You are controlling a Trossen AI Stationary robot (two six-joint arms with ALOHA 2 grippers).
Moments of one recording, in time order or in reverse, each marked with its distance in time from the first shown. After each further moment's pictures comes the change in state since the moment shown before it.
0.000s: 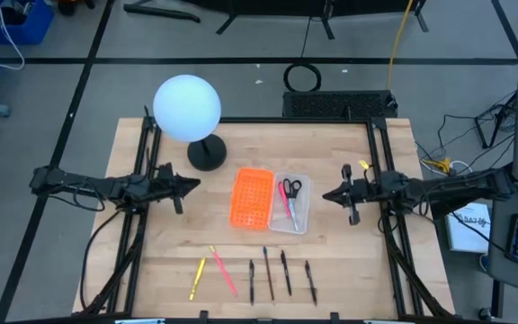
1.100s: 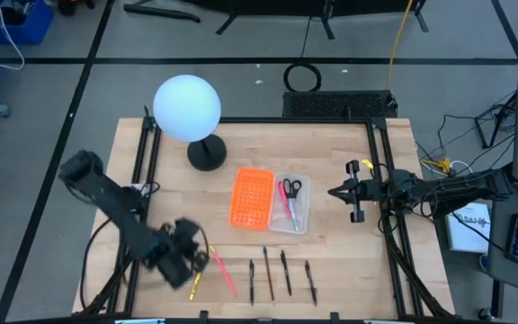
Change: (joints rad) left arm -0.668 1.315 1.134 -1.109 0.042 -1.402; right arm 0.005 -0.024 -0.009 0.177 0.001 -0.147
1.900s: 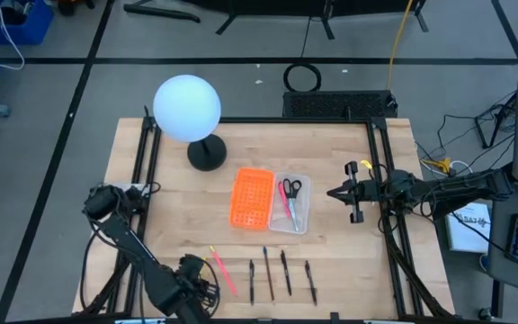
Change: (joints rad) left arm -0.056 0.375 0.388 -0.120 0.285 -0.301; right arm 0.000 0.000 0.000 -0.045 0.000 0.016
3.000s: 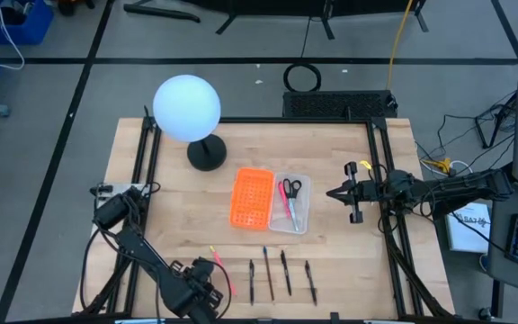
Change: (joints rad) left arm 0.019 0.113 -0.025 0.012 0.031 0.262; right arm 0.000 0.001 0.000 -0.015 0.001 0.000
